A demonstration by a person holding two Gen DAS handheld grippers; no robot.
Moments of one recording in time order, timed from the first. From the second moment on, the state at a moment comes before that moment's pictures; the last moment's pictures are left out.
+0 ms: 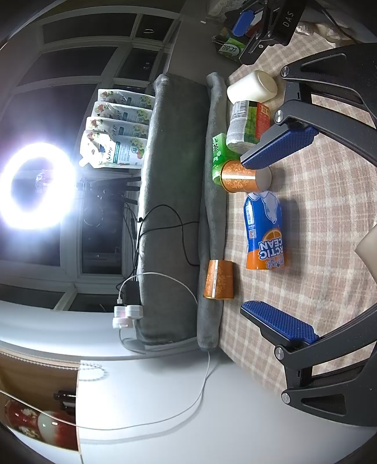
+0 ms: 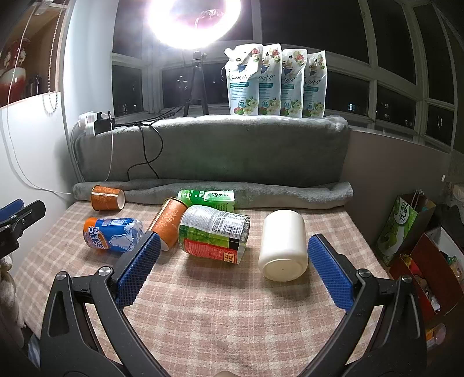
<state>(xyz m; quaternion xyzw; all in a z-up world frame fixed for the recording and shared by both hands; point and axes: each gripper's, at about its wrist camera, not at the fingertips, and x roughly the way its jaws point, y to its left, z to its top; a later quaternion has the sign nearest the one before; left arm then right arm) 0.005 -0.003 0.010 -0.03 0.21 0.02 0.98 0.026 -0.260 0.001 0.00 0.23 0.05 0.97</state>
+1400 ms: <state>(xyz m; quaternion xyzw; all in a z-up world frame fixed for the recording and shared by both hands) 0.012 -0.003 0.003 -0.03 0.23 0.01 0.97 0.033 -0.270 -0.004 0.01 0.25 0.04 0.97</state>
